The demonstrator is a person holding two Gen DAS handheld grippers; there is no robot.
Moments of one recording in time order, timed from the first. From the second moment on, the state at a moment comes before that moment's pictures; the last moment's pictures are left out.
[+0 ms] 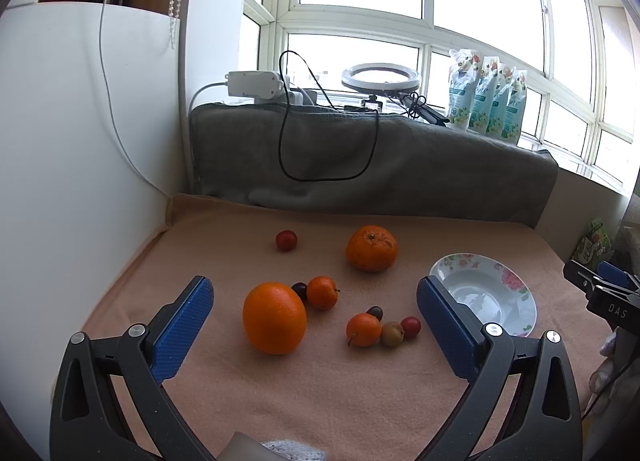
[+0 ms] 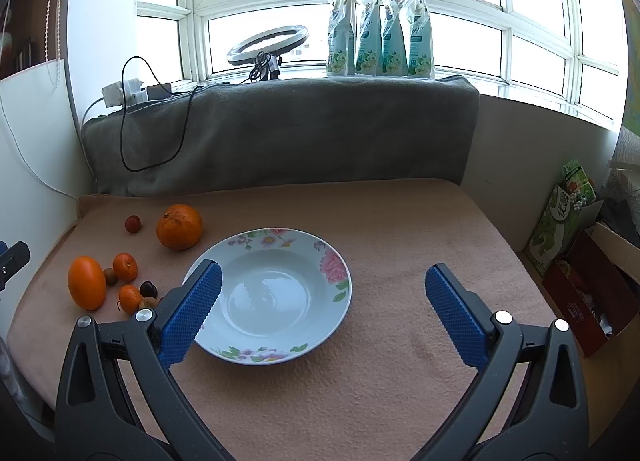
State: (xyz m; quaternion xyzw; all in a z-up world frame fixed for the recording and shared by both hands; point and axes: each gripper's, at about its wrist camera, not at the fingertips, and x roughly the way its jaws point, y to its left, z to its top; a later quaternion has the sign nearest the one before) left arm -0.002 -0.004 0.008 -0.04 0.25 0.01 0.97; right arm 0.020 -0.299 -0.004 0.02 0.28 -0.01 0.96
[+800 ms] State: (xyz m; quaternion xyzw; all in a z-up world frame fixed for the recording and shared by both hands) left arm -0.002 -0.003 0.009 -0.04 0.24 0.01 0.97; right arm 0.019 -0.299 -0.004 0.02 0.28 -0.01 0.96
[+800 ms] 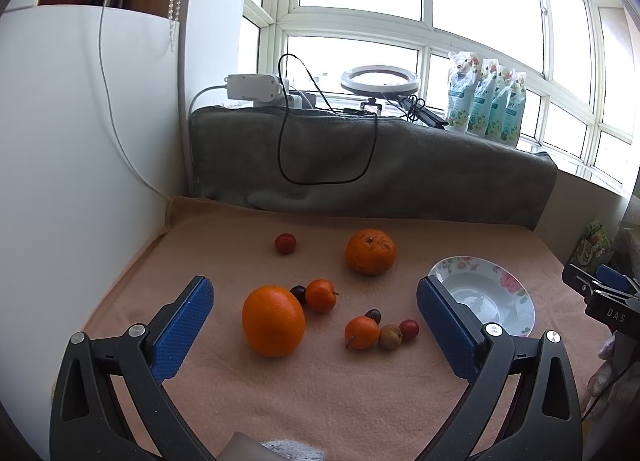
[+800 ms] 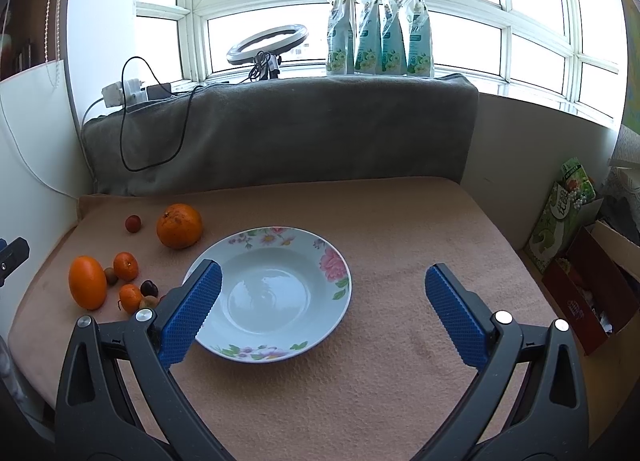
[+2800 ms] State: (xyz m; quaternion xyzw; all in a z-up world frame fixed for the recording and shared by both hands) left arm 0.006 0.002 -0.010 -0.07 0.29 -0.01 0.95; right arm 0.023 -0.287 -0.016 0.03 0.31 0.02 0.95
